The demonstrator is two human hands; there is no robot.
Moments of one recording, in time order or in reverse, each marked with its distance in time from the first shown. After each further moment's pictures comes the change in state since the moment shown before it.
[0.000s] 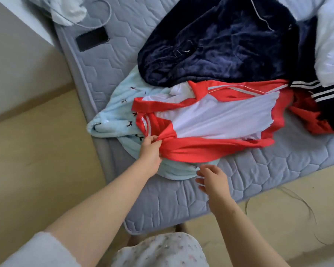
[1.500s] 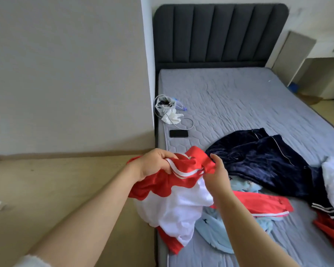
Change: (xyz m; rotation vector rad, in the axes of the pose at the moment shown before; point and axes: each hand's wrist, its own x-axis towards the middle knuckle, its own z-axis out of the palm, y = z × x) left_hand -0.247 0.179 -0.301 0.397 -0.484 0.679; right_hand -0.272 -0.094 0.170 -0.372 -0.109 -0.870
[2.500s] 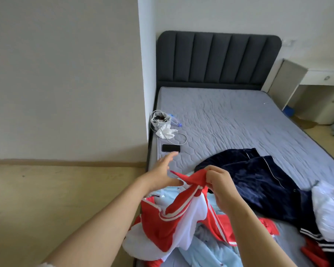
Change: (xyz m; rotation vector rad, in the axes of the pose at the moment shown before) left_hand 0.043 0.005 0.072 0.351 0.211 0.052; right_hand 0.018 -0.019 -0.087 0.320 -0.292 -0.075
